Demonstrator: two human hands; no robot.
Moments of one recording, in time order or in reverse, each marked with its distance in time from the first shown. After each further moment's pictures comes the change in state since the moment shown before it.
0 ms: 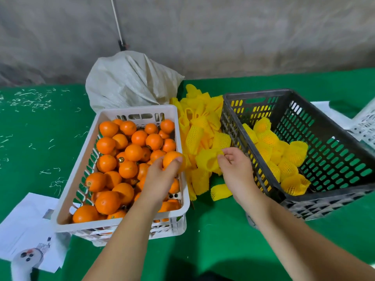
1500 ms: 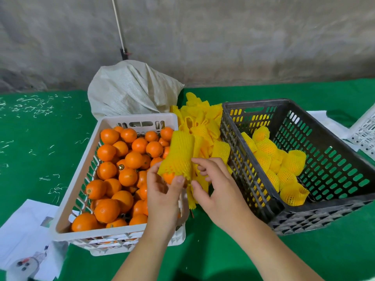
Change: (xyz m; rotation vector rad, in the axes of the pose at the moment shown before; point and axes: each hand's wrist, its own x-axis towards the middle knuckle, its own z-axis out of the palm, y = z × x) left_hand -0.044 0.003 0.032 -0.435 0.178 0.385; right_hand -0.064 -0.054 0.002 -0.278 -0.254 -0.622
